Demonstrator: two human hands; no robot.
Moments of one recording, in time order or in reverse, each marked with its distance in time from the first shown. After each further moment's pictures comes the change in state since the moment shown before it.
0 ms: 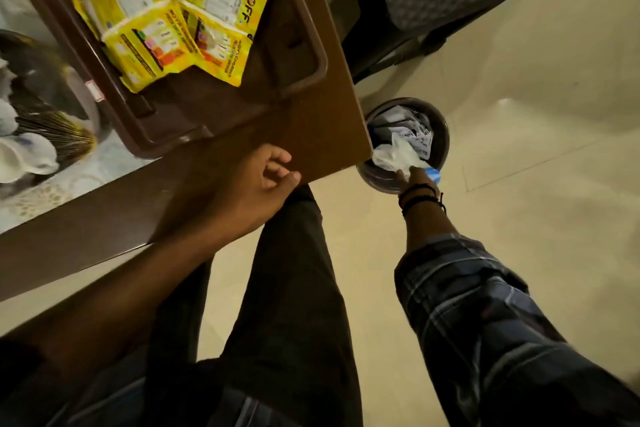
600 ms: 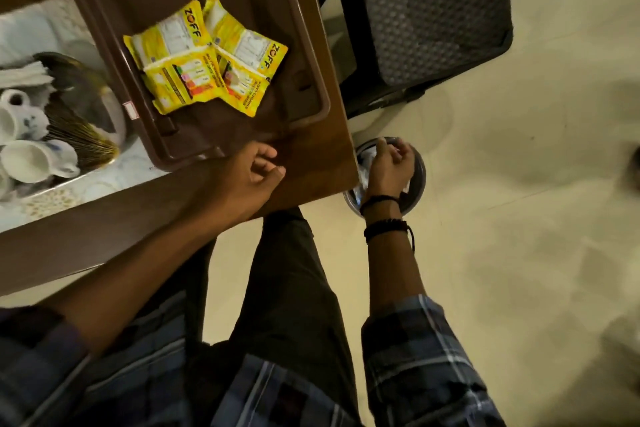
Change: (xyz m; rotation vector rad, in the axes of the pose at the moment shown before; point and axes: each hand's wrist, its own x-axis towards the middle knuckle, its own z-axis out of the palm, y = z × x) left_hand -0.010 0.027 -0.041 -0.130 0.131 0.072; right_hand -0.171 -0.052 0.067 0.103 -0.089 -0.491
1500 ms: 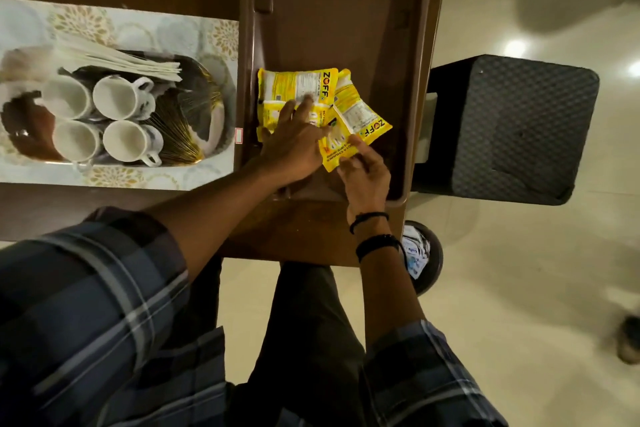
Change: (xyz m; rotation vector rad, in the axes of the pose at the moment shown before) left_hand 0.104 0.001 -0.086 0.586 0.164 0.088; right_hand -0.056 0.001 0.154 -0.308 -0.549 -0.130
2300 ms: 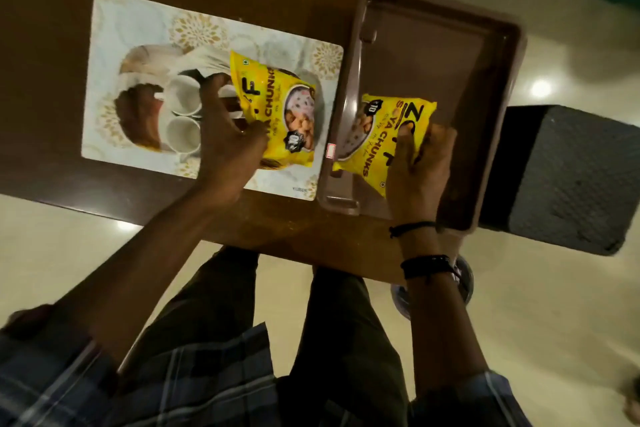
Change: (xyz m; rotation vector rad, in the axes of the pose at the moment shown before) left_hand -0.114 -0.135 -0.107 -0.925 0.773 -0.319; right_hand -0.077 -0.055 0.097 -0.513 0.048 -0.626
